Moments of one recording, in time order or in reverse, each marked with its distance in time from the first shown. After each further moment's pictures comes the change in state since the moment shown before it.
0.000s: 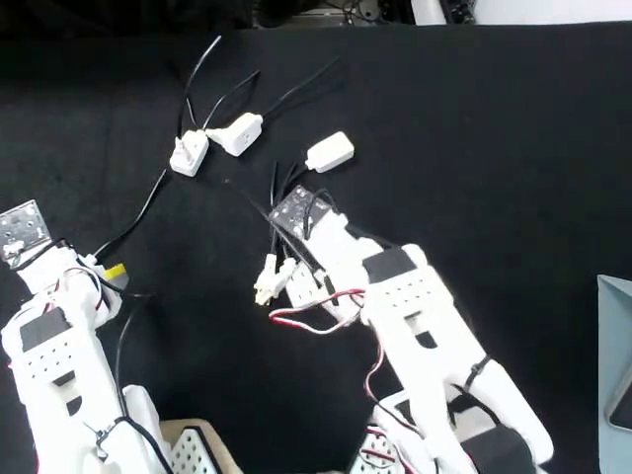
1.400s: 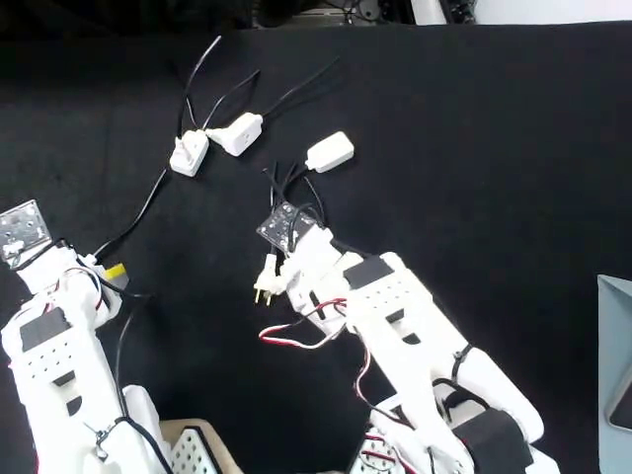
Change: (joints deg) left arm 0.0 0.0 0.0 0.0 0.0; right arm -4.7 4.0 3.3 -3.7 -3.3
